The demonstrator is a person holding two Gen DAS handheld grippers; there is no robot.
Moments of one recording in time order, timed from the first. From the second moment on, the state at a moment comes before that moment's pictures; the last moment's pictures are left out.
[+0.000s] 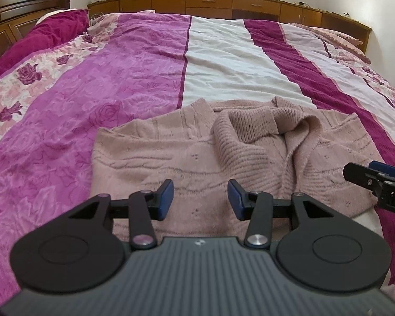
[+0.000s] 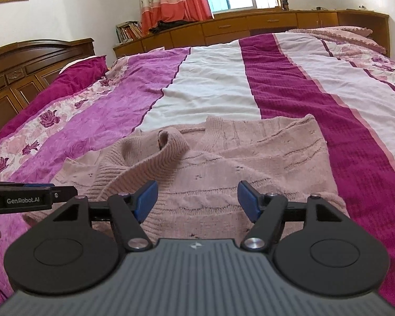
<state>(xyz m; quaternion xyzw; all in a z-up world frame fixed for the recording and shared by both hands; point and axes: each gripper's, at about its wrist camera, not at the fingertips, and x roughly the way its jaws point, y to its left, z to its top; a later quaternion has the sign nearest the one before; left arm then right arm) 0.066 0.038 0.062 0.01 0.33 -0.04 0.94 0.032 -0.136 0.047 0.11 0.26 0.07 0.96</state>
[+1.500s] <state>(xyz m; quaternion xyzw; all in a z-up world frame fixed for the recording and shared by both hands) 0.040 0.007 0.045 0.07 0.34 -0.11 0.93 0.024 -0.102 0.035 0.01 0.21 0.12 0.97</state>
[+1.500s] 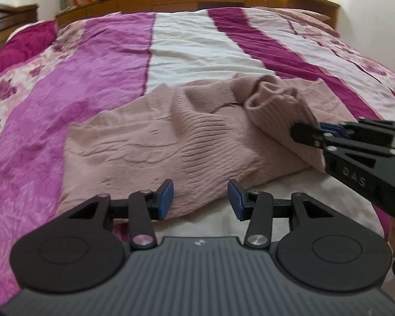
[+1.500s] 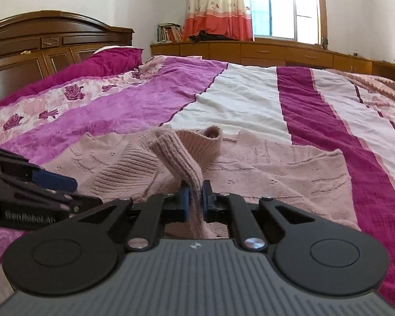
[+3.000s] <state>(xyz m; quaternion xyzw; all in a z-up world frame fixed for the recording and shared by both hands) 0.182 0.108 0.056 0.12 0.26 0.04 0.96 0.151 -0.193 0.040 -0.11 0.21 0.00 0.97</state>
